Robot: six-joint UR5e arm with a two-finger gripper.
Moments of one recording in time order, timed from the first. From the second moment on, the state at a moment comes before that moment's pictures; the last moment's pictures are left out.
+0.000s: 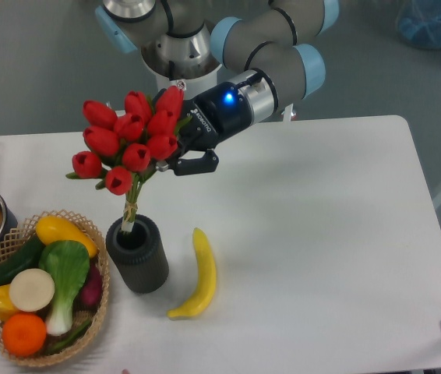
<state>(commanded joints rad) 2.65 -1.70 -1.95 -0.85 -0.14 1.16</state>
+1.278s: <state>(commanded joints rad) 2.75 -1.77 -1.87 -0.84 -0.15 1.15</state>
